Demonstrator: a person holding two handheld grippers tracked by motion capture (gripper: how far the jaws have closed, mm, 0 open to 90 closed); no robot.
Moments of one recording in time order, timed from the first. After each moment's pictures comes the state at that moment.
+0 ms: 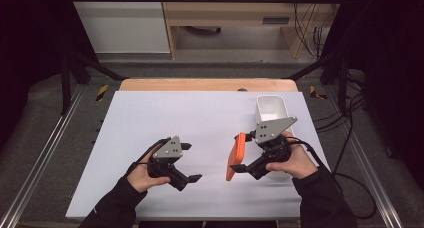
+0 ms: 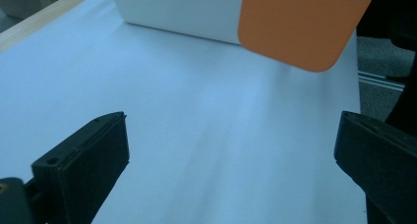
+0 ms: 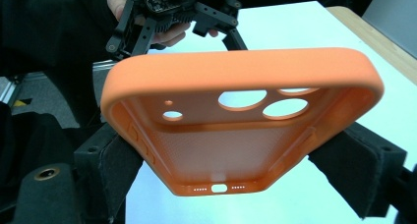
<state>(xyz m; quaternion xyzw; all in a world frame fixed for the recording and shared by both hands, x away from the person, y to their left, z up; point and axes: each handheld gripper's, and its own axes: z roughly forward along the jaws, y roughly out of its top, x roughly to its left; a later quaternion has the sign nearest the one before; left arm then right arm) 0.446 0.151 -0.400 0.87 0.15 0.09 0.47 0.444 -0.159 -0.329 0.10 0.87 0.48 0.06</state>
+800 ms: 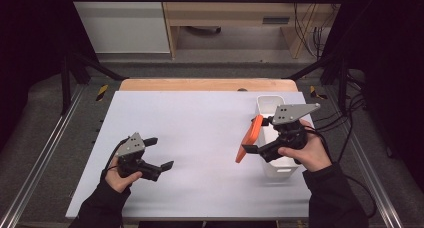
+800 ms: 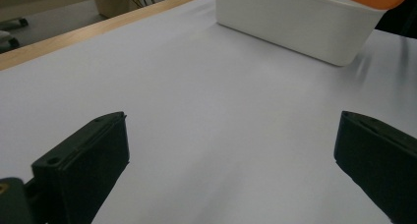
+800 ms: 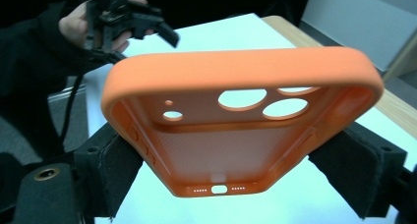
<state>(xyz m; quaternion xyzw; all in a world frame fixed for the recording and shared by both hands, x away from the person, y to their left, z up) 0.450 0.233 -0.417 0.80 0.27 0.15 0.51 0.456 -0.190 -0.303 0.18 0.84 0.50 0.11</state>
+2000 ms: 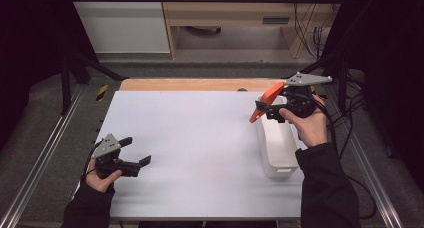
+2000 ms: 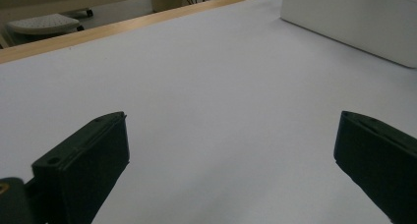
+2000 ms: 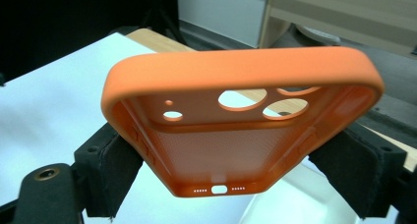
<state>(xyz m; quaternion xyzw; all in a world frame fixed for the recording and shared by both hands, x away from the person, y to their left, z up) 0.450 0.291 -0.432 0.77 0.34 0.20 0.50 0.512 -0.213 -0.280 0.38 0.77 0.46 0.24</state>
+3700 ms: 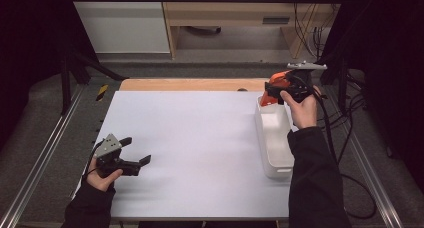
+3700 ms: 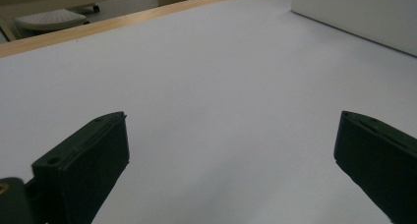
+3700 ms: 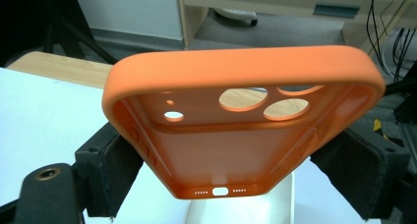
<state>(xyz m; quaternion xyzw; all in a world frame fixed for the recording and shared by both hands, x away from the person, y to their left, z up) 0.455 0.292 -0.439 0.77 0.35 0.21 0.49 0.572 -0.225 -0.296 0.53 0.68 0.40 0.30</state>
